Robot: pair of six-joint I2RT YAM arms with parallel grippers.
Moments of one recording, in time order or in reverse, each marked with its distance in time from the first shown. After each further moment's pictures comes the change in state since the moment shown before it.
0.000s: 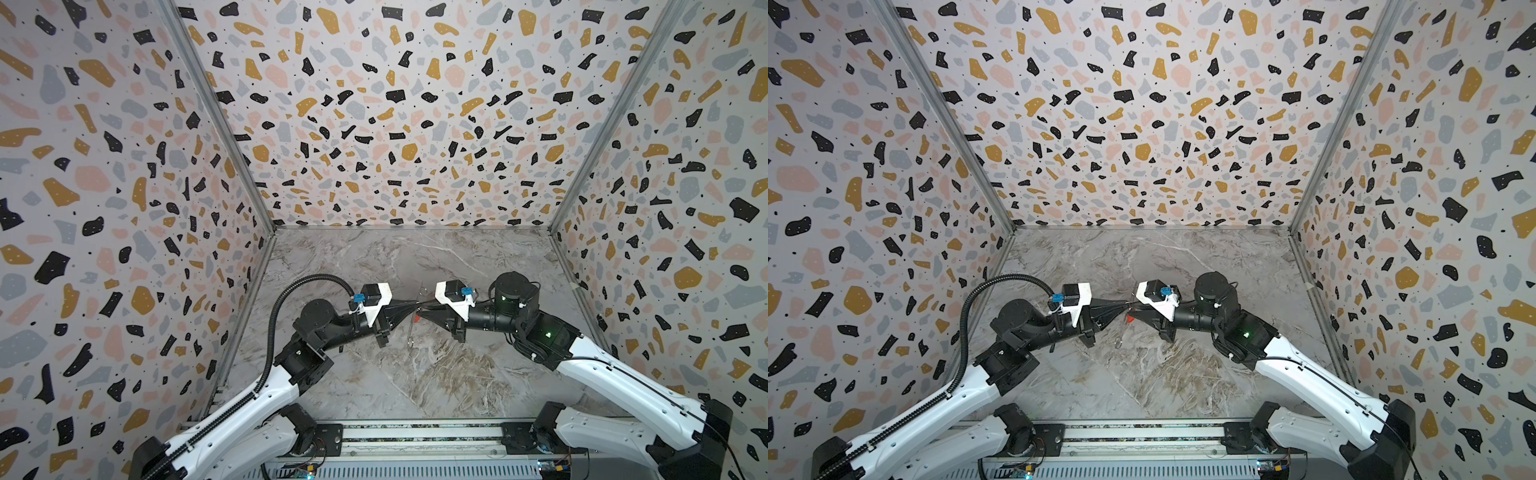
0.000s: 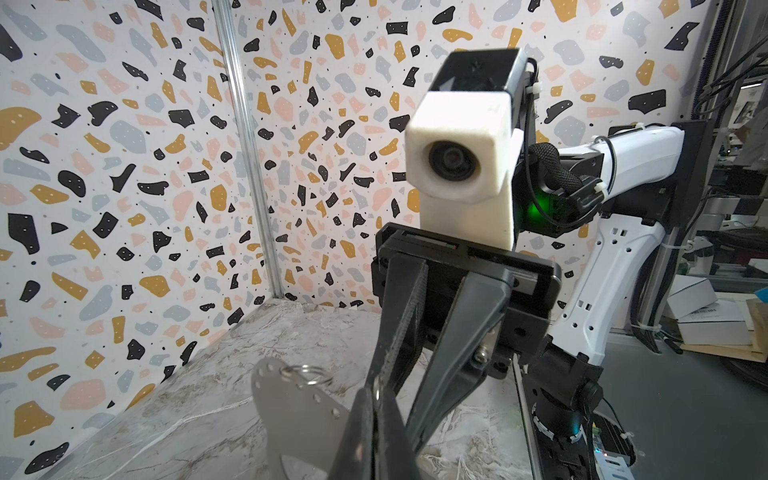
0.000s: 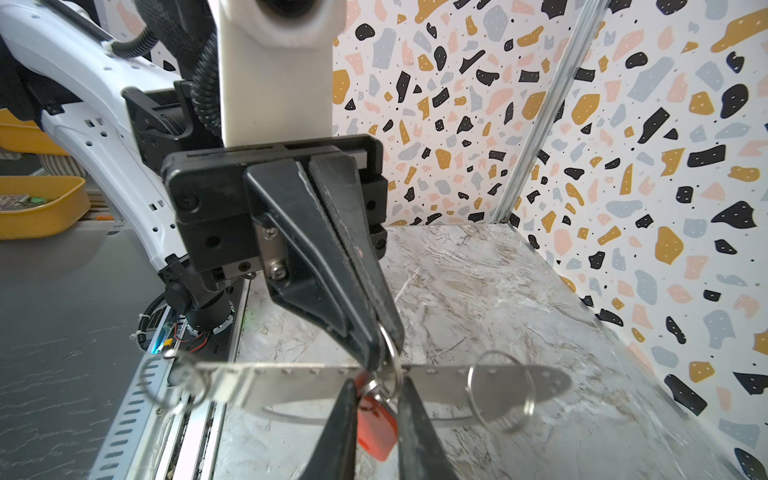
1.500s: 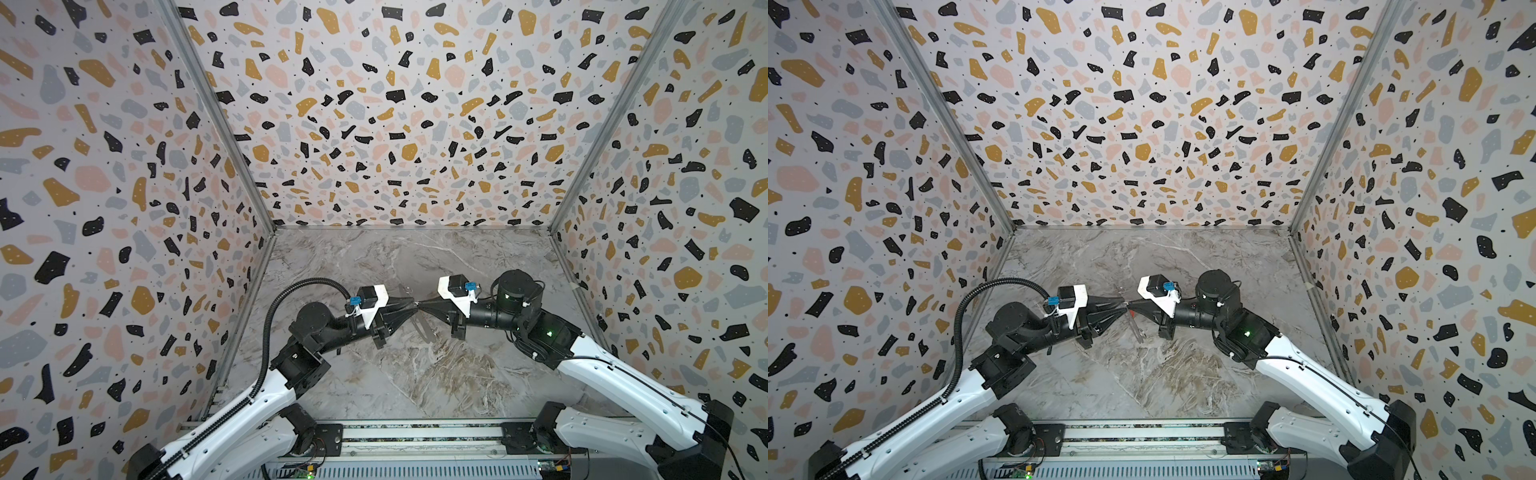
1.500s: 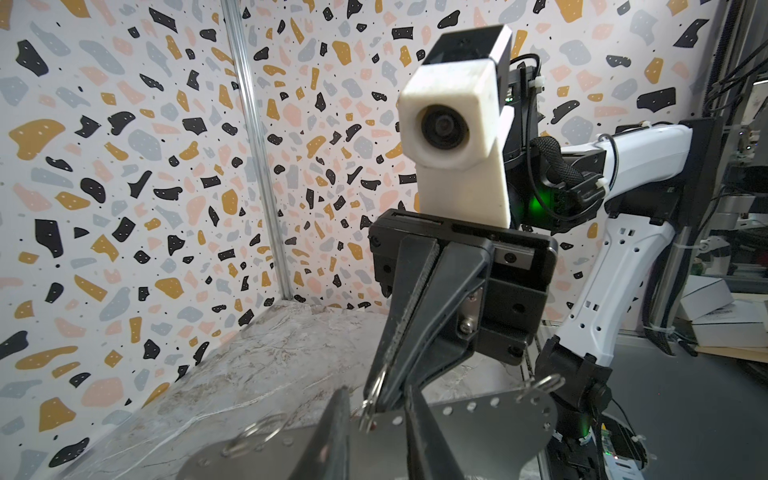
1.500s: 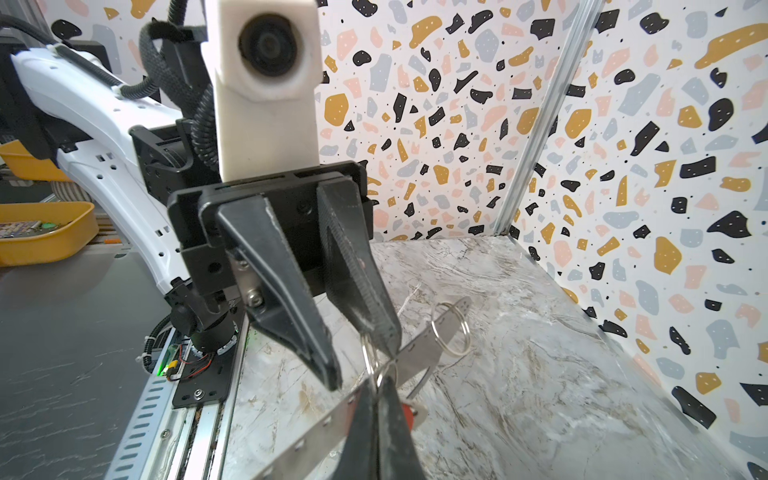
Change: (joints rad) left arm 0.004 -0.039 -0.018 -0.016 -0.029 0.021; right arm -0.010 0.000 0.014 0.037 -0.005 0.042
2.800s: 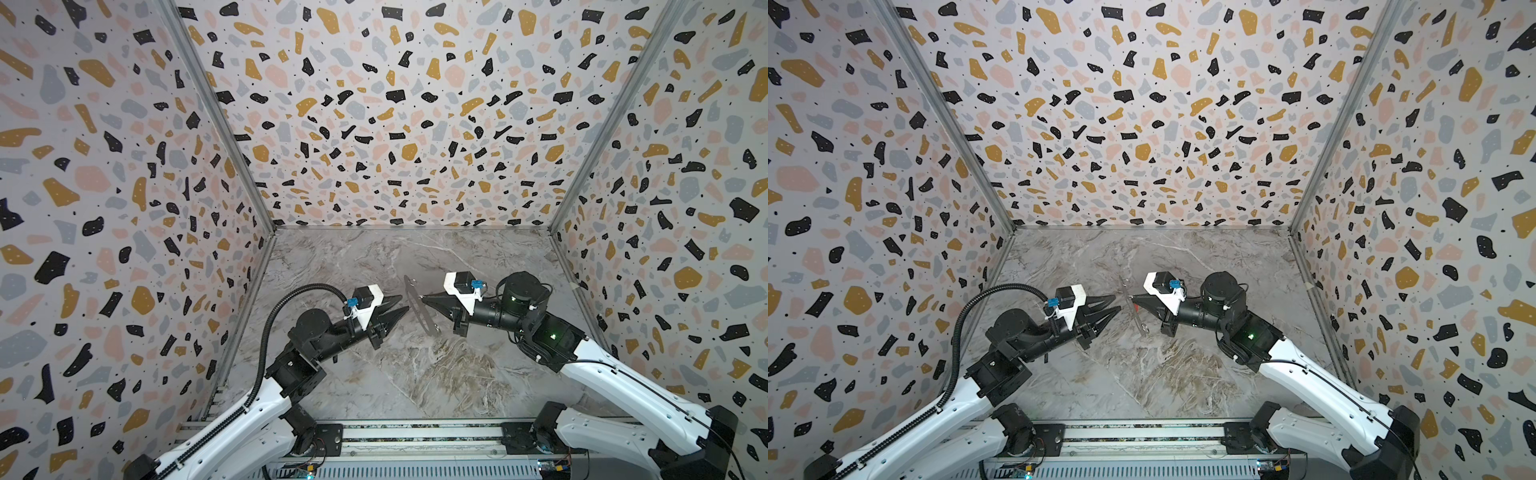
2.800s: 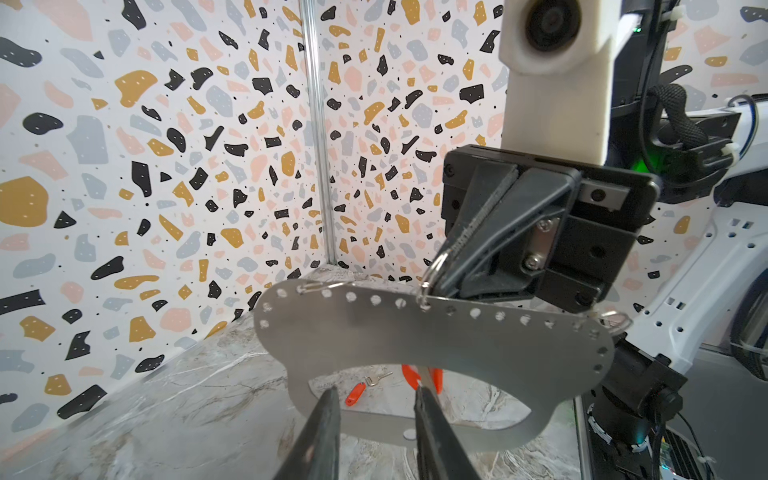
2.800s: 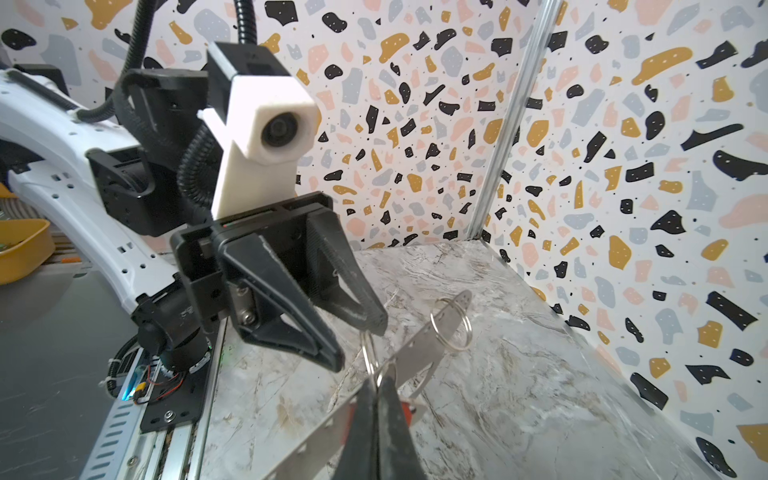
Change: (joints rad) left arm 0.000 -0.063 -0.049 -0.090 -0.156 -0.001; right arm -0.015 -0.028 -0.034 0.064 0.084 0.042
